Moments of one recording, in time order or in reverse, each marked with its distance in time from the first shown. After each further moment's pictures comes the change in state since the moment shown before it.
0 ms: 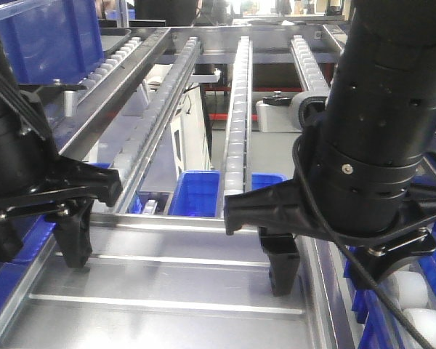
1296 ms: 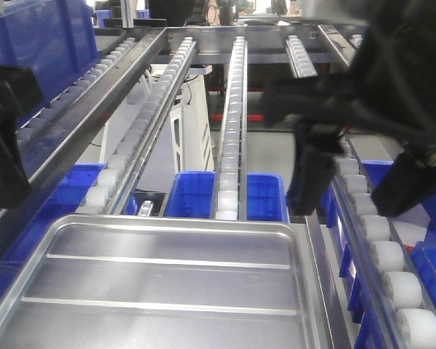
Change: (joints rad) left arm 0.010 -0.297 0.000 -0.029 0.224 0.097; right arm -0.030 -0.254 0.006 0.083 0.088 -0.153
